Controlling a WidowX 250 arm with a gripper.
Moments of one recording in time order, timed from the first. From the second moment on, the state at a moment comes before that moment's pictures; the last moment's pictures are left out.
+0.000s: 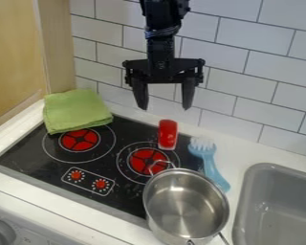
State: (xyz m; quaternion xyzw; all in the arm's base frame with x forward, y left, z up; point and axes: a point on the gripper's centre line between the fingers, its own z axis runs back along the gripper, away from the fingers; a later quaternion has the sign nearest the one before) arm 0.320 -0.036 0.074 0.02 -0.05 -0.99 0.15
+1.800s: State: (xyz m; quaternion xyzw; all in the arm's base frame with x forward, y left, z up) arm 0.330 -0.108 0.035 -0.03 -0.02 -0.99 0.14
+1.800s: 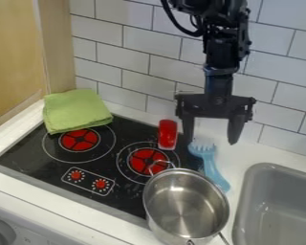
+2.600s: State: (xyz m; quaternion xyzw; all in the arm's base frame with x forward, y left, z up) arm 0.327 -0.116 0.002 -0.06 0.01 -0.99 0.15
